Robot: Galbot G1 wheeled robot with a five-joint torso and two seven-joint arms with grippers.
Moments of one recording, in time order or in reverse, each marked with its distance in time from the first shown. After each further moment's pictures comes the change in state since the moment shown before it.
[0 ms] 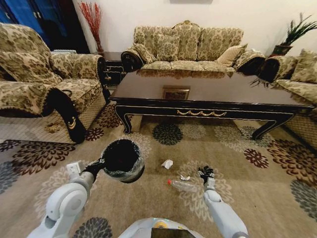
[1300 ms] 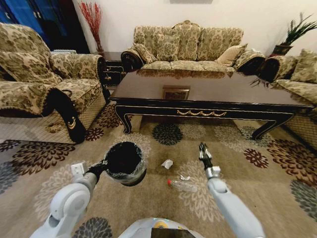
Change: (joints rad) left arm -0.047 0.037 0.050 0.065 0.002 -0.006 0.010; right arm -0.082 -0.265 -0.129 0.695 0.206 0.248 -0.239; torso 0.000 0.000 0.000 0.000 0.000
